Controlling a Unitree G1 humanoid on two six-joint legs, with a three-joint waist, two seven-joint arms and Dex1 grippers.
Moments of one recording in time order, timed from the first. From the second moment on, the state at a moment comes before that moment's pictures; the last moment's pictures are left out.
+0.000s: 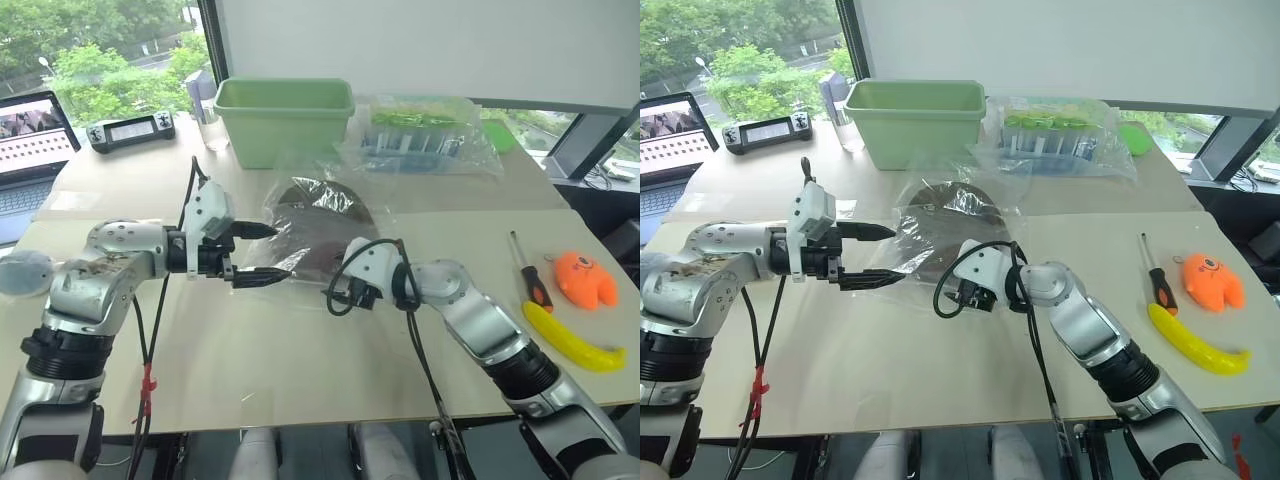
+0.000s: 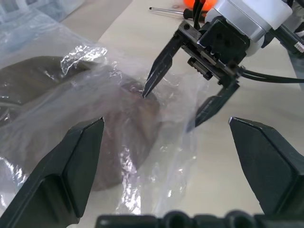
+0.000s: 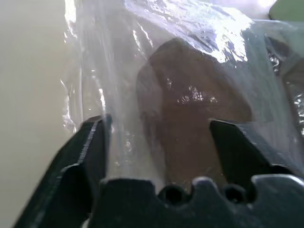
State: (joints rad) left arm -0.60 0.80 -0.04 -0.14 -0.52 0.62 -1.14; right arm -0.60 -0.53 0.44 -0.20 0.03 0.47 0.71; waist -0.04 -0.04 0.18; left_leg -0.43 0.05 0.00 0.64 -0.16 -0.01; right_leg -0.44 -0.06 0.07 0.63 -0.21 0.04
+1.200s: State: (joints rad) left arm -0.45 0.62 -0.24 -0.16 -0.20 0.29 -0.94; right arm -0.71 -0.34 0.29 -0.08 0.06 0.41 0.67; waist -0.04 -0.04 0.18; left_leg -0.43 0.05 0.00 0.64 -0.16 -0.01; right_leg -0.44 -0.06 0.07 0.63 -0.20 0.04
